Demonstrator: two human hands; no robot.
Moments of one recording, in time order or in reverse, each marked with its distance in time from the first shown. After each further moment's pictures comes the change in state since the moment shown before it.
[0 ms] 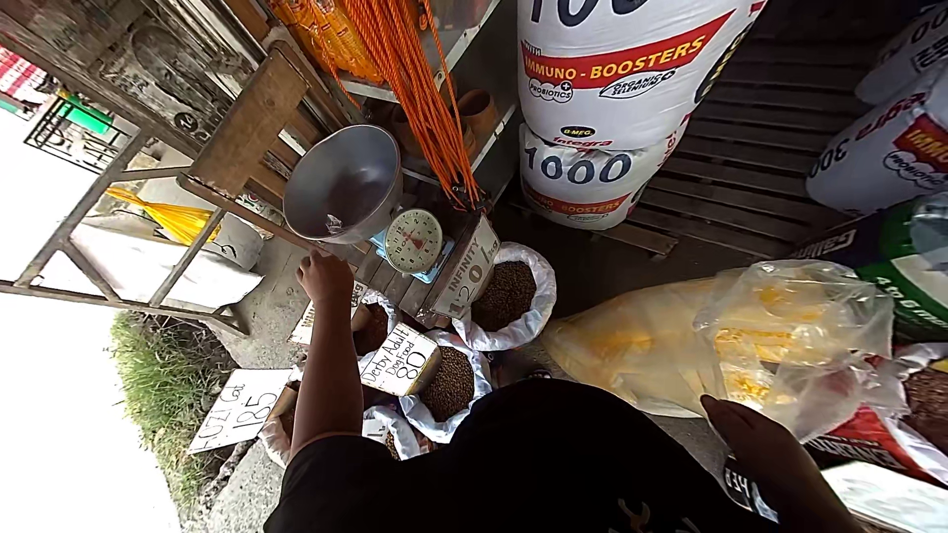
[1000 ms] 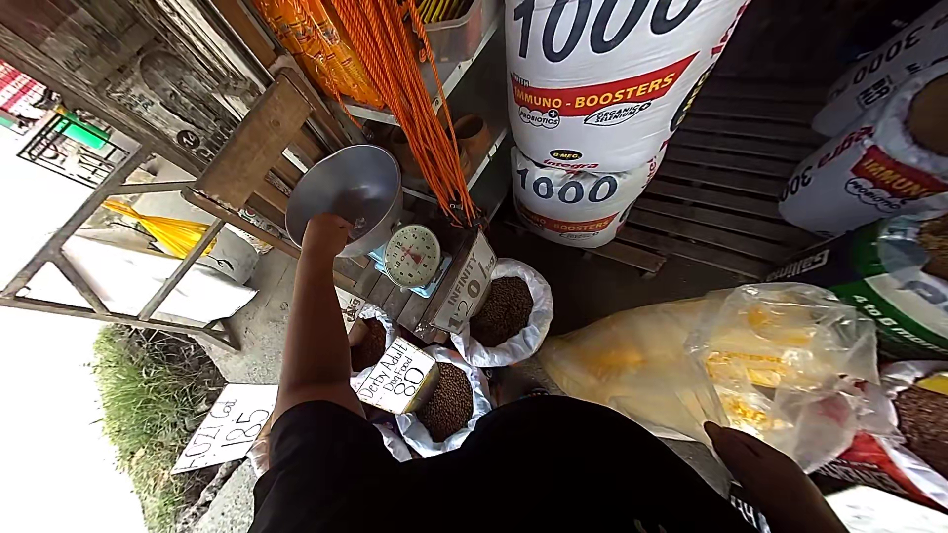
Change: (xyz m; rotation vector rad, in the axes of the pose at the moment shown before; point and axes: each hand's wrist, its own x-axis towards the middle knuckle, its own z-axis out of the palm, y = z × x) left_hand 0.088 0.020 -0.057 -0.178 -0.185 0.404; right_hand -0.018 0.010 0.000 -0.013 -0.013 -0.009
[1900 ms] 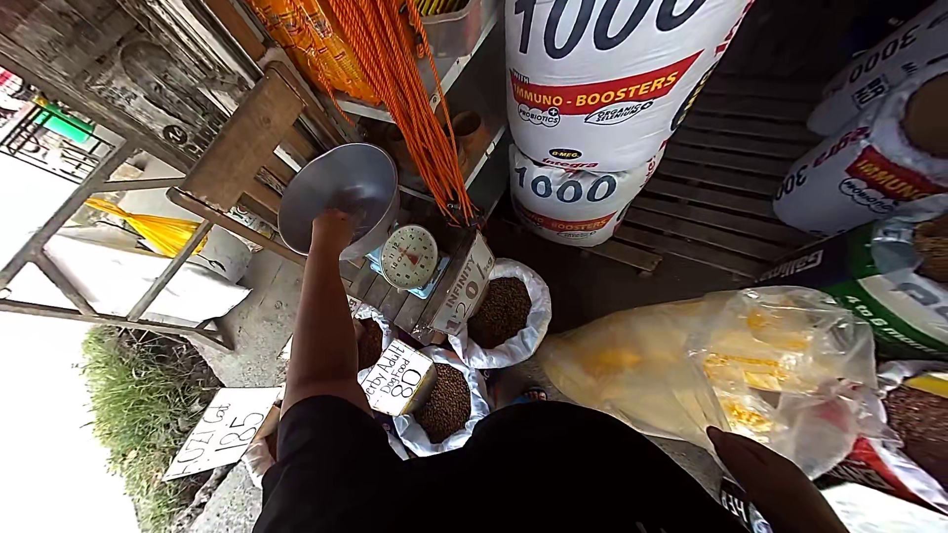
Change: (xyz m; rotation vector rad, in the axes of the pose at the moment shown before) left_hand 0.024 0.015 0.014 -0.188 0.050 -0.103; right_hand -0.001 -0.014 -0.005 -0.054 -0.031 0.031
